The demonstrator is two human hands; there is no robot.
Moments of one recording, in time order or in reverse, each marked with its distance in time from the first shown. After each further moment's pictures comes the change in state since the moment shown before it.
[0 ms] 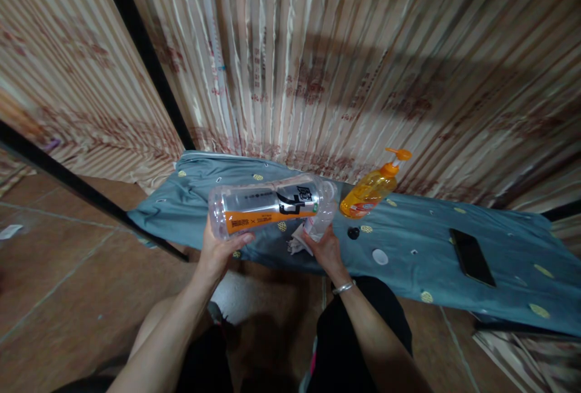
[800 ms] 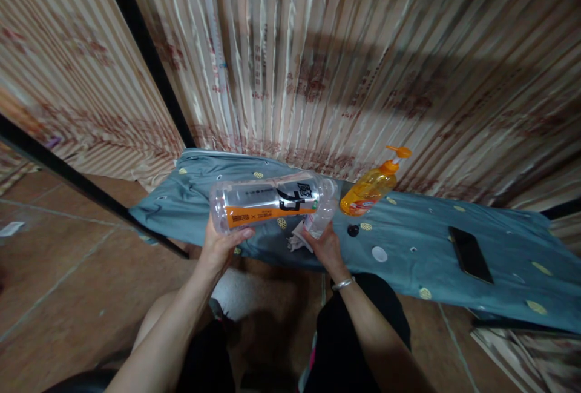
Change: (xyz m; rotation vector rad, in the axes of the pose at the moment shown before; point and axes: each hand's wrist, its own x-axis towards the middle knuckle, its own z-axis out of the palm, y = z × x) left_hand 0.001 0.007 0.011 -0.034 0.047 -0.070; right_hand 0.001 -0.001 0.000 0.001 0.015 -0.002
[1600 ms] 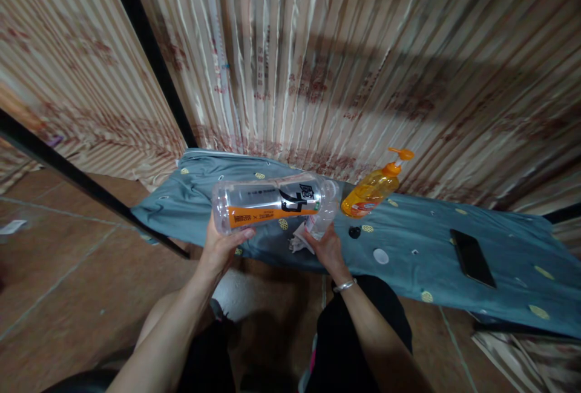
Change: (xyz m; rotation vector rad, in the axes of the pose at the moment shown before) left_hand 0.001 0.003 0.002 -0.008 0.021 0.006; right_hand -0.001 0.003 0.000 -0.032 -0.009 -0.022
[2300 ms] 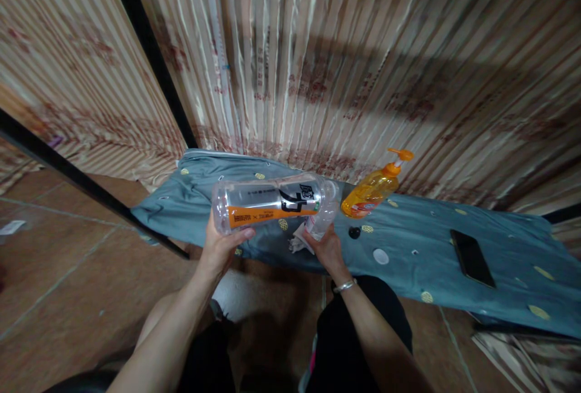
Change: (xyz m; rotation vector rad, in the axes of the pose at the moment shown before) left_hand 0.001 -0.002 0.001 -0.032 0.021 0.021; right_hand 0.000 0.002 0.001 0.012 -0.014 0.016
